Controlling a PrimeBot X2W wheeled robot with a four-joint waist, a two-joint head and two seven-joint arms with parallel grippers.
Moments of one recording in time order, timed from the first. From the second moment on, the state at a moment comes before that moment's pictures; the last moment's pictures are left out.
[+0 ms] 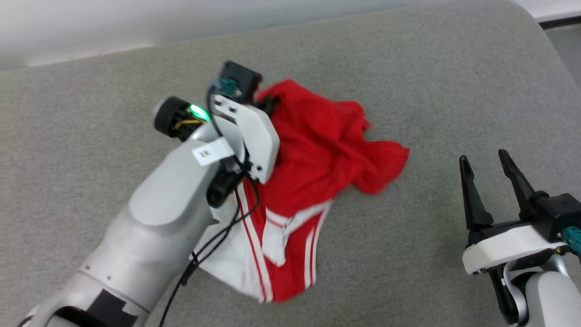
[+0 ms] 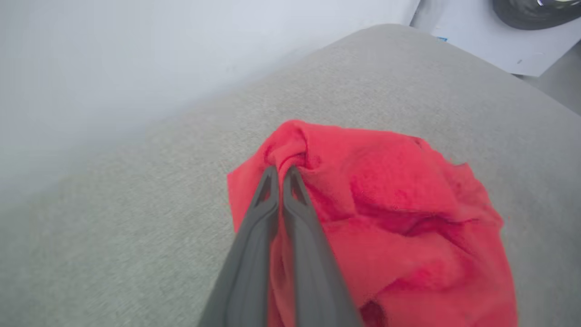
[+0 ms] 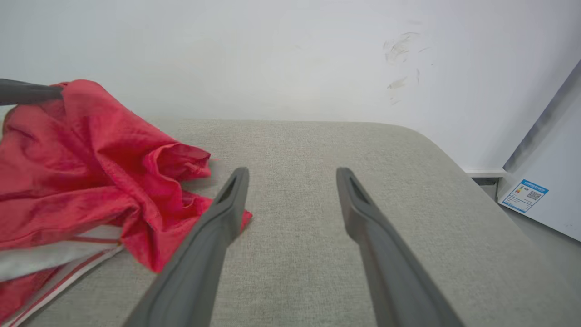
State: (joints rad) left arm -0.90 0.22 -0.72 0.62 -0.58 -0.04 0.19; right arm -0.18 -0.11 -0.03 0.07 0.09 0.13 -0.14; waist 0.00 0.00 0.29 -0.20
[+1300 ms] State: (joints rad) left arm -0.86 0.30 -0.62 0.59 -0.53 0.10 -0.24; right arm -0.15 -0.13 -0.01 0.07 0.10 0.13 -0.12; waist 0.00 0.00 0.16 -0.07
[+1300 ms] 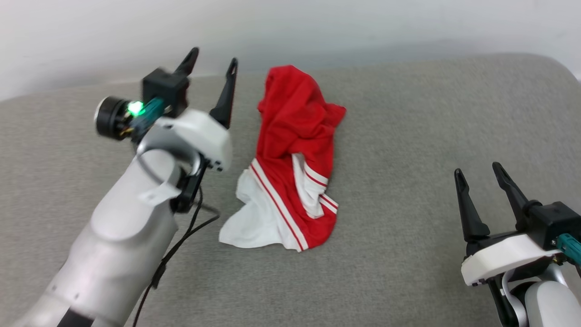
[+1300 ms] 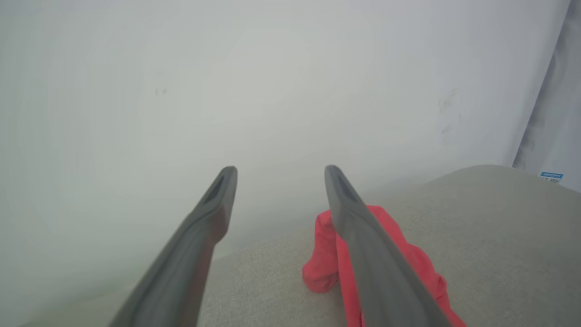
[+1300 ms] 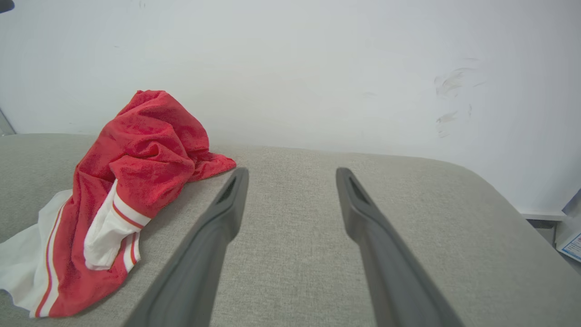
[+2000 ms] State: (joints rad) left arm -0.15 0.43 -0.49 -0.11 -0.38 0.29 -0.26; right arm -0.08 -0.15 0.02 0.00 0.15 0.13 -0.04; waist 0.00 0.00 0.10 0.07
